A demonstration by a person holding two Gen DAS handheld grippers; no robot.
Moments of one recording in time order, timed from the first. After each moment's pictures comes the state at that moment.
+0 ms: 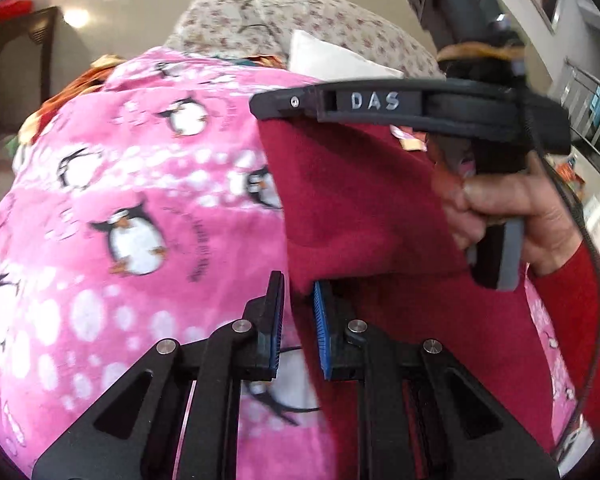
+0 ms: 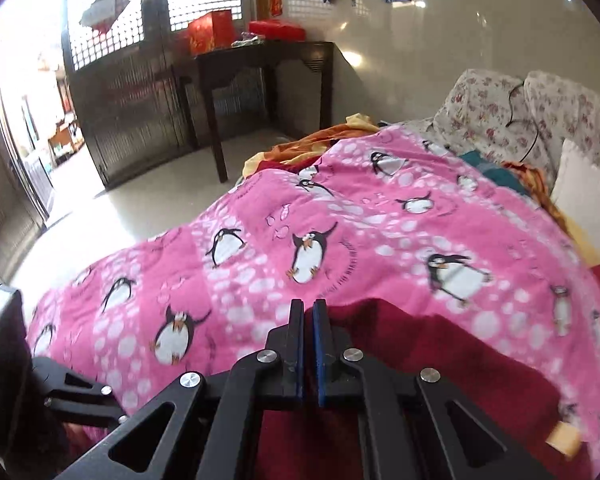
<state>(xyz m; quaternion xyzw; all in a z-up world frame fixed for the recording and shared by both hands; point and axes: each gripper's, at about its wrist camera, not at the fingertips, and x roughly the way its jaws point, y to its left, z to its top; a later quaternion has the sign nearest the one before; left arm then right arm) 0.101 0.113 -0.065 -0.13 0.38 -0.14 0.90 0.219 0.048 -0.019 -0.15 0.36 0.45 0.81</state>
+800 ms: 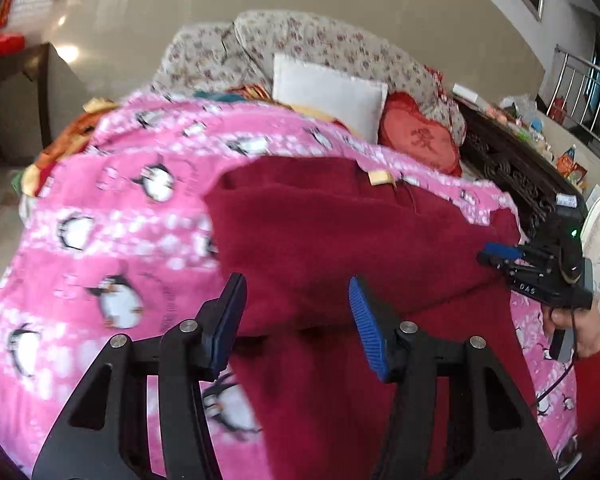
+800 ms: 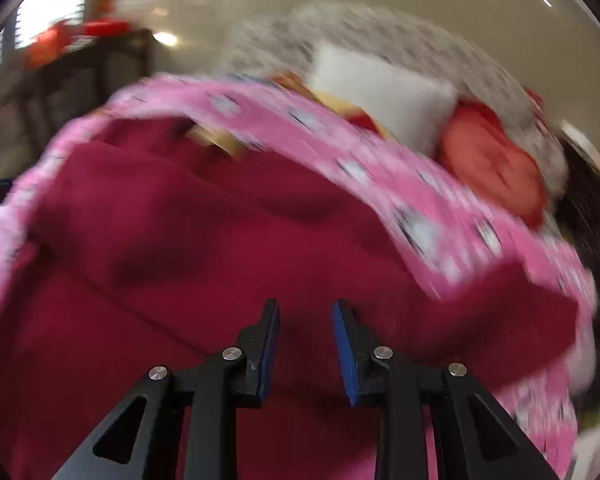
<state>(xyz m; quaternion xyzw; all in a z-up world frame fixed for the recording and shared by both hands) 0.120 0.080 -0.020 -0.09 0.36 -0.14 0.92 0.159 -0.257 -0.044 -0.14 0.42 0.13 0.89</state>
